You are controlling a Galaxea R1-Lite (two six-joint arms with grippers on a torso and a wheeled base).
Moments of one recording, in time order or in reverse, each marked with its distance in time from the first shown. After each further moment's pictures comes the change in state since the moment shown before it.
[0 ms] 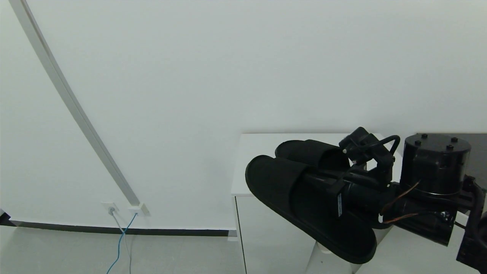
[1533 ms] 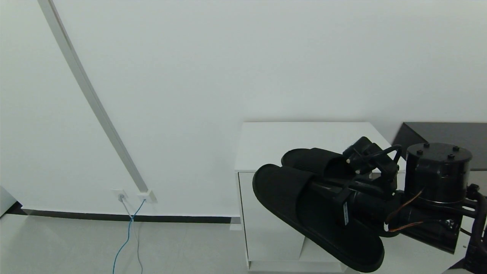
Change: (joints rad) left arm 0.000 0.000 0.000 0.000 0.000 0.002; right arm -0.019 -0.011 0.053 0.006 -0.002 -0.003
